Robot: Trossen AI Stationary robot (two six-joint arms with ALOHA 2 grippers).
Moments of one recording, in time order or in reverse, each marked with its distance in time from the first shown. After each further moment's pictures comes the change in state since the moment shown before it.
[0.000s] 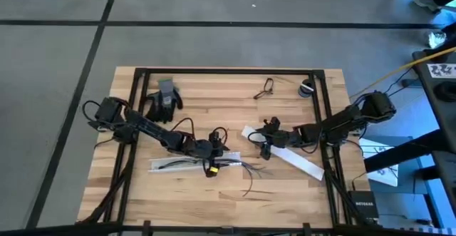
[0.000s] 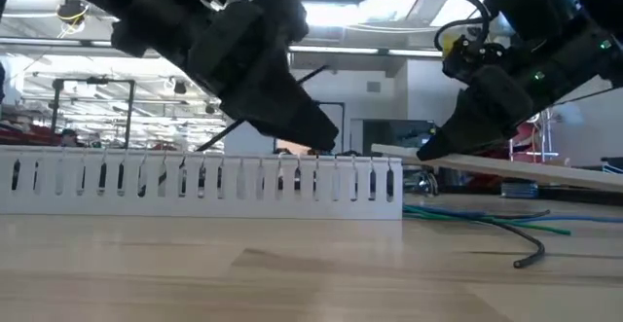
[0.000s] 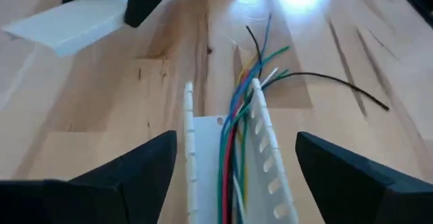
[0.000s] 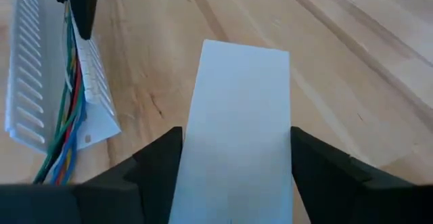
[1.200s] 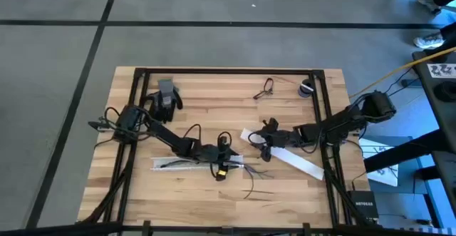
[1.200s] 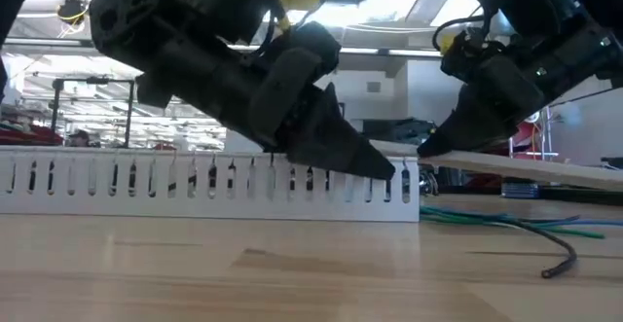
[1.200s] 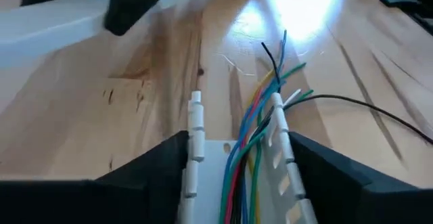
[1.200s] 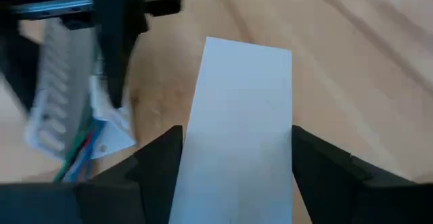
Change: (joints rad) left arm 0.010 0.228 0.064 0.257 0.022 -0.006; right arm 0.000 0.000 0.003 0.019 -0.108 -0.028
